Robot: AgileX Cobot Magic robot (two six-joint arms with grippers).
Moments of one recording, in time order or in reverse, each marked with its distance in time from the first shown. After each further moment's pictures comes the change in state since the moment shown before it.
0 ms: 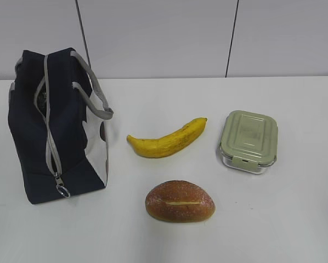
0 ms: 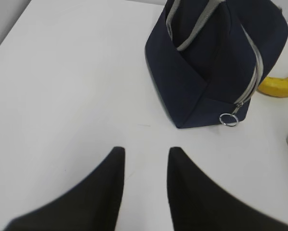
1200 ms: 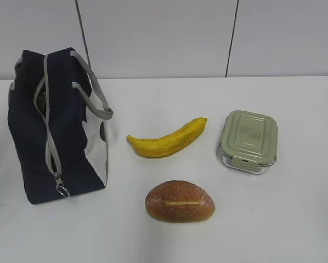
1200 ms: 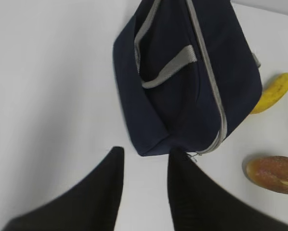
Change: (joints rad) left arm 0.000 0.780 -0.387 -0.143 -0.128 0.000; right arm 0.000 0.000 0.000 0.000 0.000 0.000
